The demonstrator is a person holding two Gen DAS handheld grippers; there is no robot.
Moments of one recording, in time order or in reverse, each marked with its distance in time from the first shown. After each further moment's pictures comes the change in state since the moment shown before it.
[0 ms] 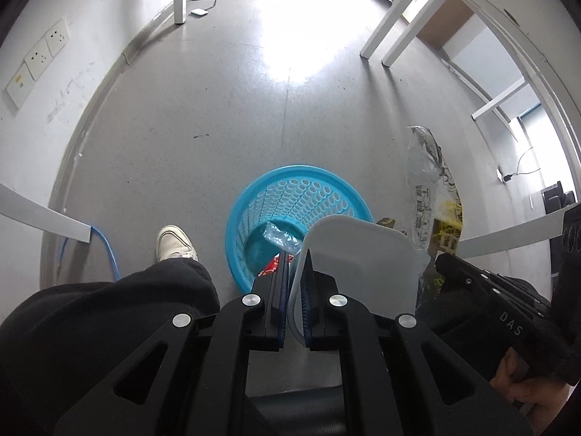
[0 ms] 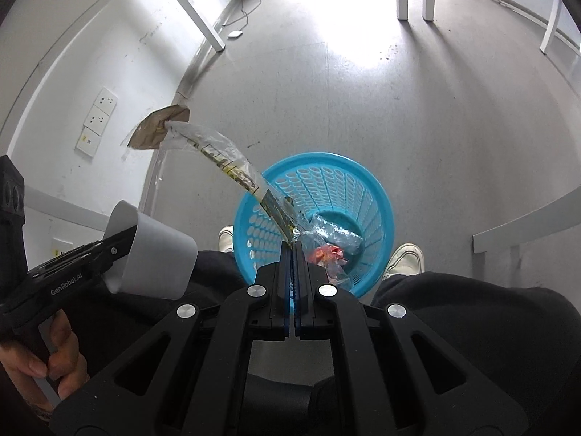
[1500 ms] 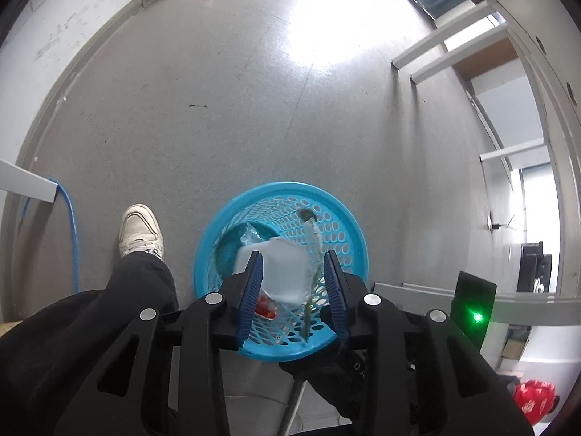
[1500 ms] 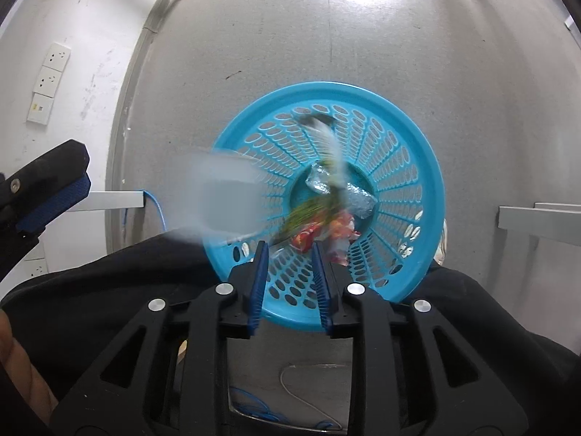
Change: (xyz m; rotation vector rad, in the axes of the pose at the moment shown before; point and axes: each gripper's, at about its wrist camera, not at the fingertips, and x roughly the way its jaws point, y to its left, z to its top) left arm 0.068 0.030 0.051 -0.263 0.074 -0.094; right arm 0.144 0.008 0.021 0.021 0.302 -0.036
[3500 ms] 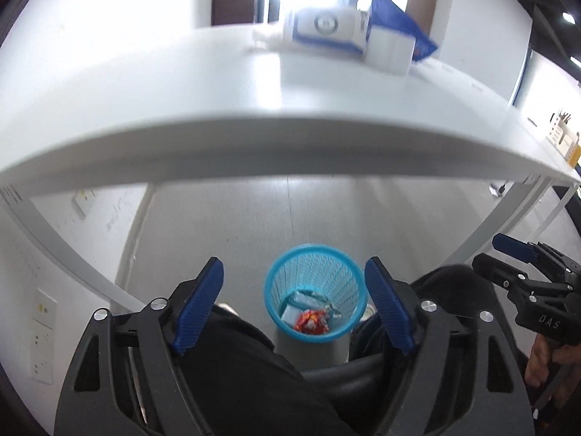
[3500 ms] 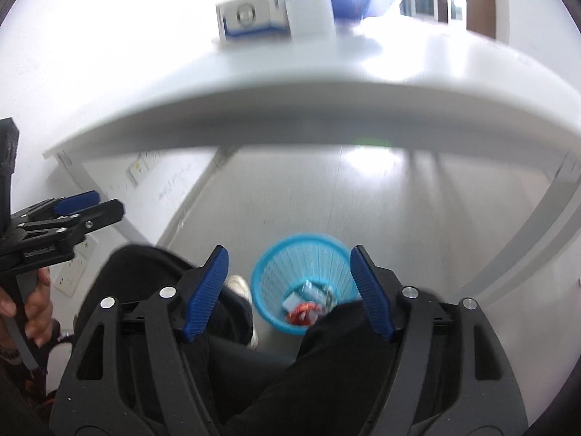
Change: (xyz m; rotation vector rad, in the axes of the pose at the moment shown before) left arm -0.272 -0.069 -0.178 0.495 -0.517 0.138; right arm -0.322 0.021 -0.199 -0.240 -0.741 -0.010
